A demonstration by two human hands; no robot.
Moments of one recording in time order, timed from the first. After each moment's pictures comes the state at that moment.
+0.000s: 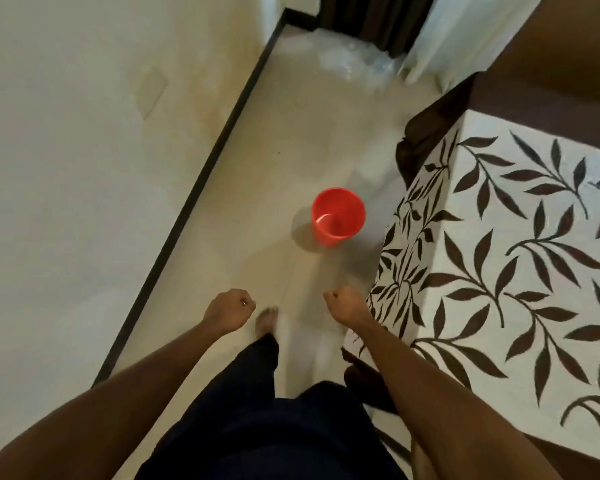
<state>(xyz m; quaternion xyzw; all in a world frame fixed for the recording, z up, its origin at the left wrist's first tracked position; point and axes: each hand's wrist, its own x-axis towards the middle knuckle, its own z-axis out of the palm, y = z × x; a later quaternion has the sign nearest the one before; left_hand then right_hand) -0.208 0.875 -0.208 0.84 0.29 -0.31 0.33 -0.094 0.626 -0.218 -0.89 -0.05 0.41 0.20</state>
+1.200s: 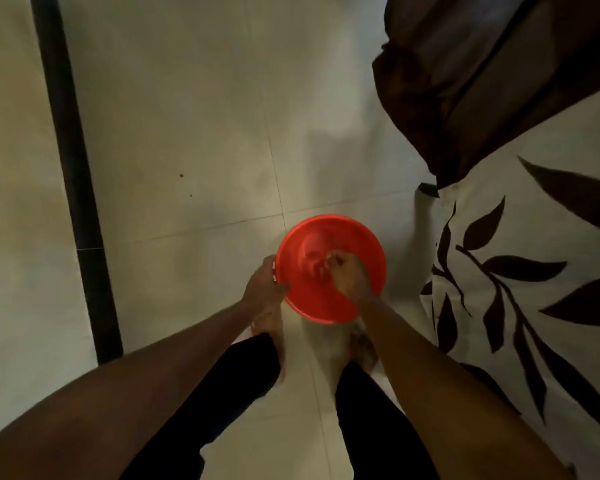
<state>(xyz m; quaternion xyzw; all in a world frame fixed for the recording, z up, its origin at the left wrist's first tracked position) 0.271 0.871 -0.613 0.82 0.17 -0.43 0.33 0.263 0.679 -0.657 -0.78 0.30 0.33 0.44</state>
